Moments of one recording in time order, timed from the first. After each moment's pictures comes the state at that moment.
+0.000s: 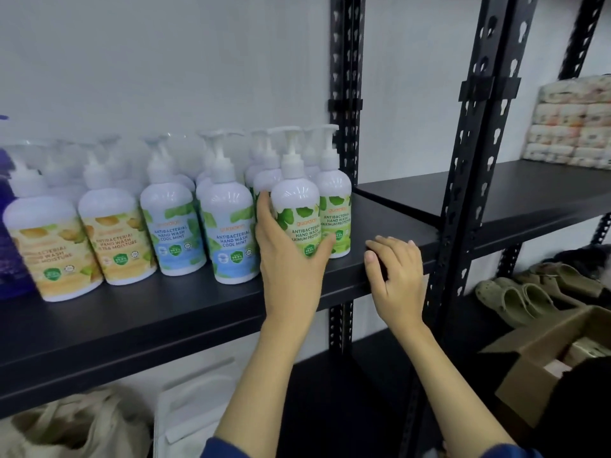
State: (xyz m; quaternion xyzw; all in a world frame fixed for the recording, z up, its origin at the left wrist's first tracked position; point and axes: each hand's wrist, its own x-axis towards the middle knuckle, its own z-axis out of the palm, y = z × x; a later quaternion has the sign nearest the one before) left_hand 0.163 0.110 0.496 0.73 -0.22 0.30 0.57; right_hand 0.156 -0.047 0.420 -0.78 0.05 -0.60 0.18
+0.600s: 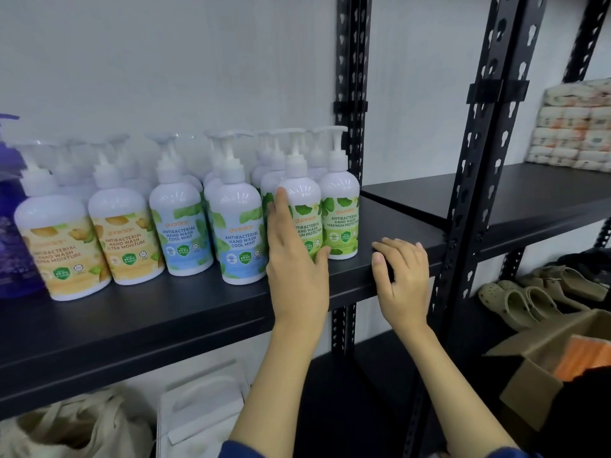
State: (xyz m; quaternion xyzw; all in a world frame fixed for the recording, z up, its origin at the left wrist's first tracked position) left_hand 0.161 0.113 0.492 0.78 -0.21 0.33 0.49; right_hand 0.161 -0.046 0.418 -0.77 0.06 -0.61 0.20
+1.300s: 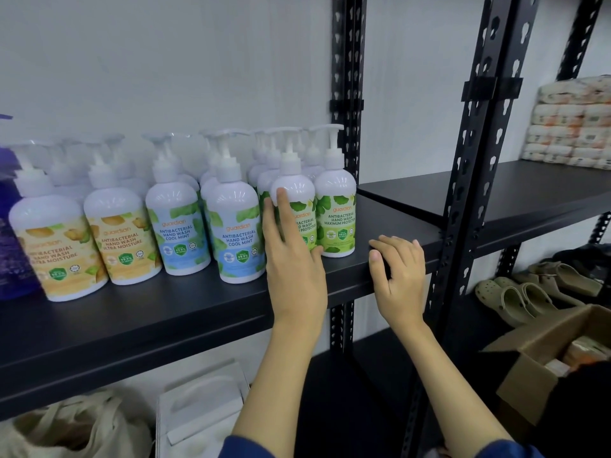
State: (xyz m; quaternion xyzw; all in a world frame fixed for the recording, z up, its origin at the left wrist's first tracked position) left_hand 0.164 0.108 0.488 0.80 -0.20 0.36 0.43; right_hand 0.160 -0.044 0.419 -0.77 0.06 -0.60 0.20
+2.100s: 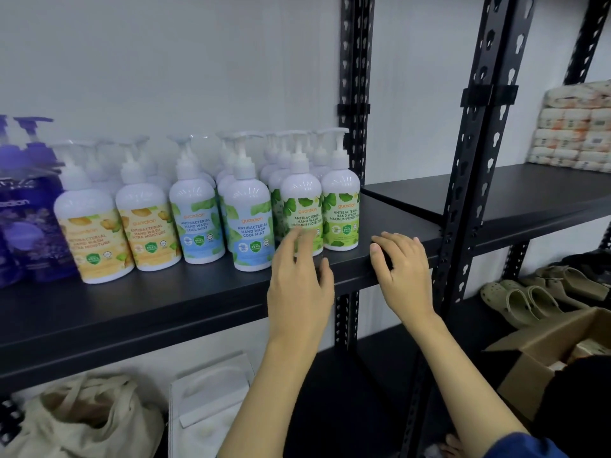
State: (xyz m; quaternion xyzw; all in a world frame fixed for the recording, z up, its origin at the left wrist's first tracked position) left_hand 0.138 0.133 0.471 0.81 -0.25 0.37 0.38; right_hand 0.138 -0.039 0.435 -0.84 0.09 -0.50 0.19
